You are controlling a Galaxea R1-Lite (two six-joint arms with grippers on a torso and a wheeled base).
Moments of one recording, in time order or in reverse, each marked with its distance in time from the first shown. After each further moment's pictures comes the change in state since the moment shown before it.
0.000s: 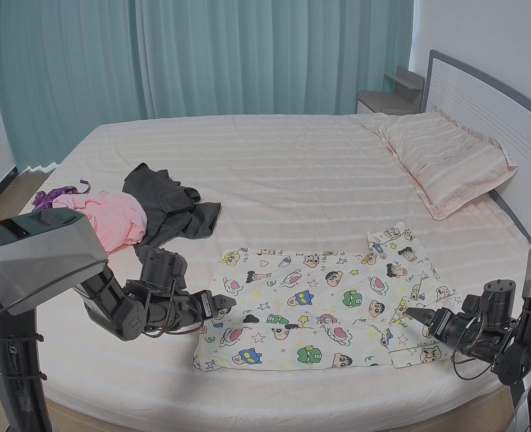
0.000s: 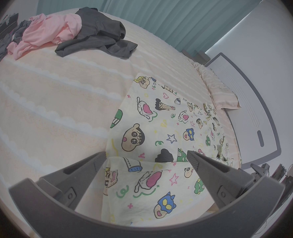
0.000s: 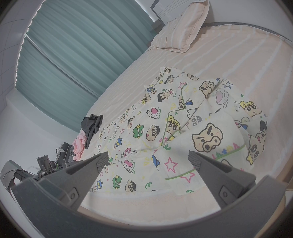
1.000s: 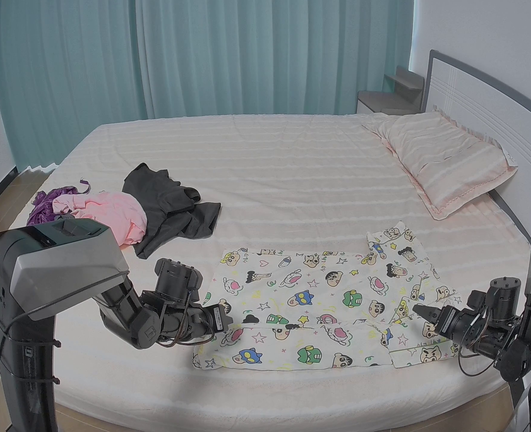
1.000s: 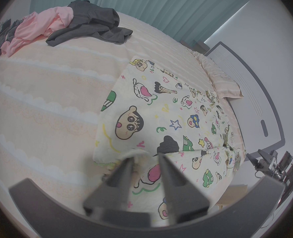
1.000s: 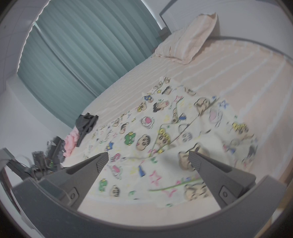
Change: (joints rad) left arm -0.043 0.083 -0.029 0.002 0.004 0.032; right arm -0.063 0.011 0.000 -0.028 0.004 -0.128
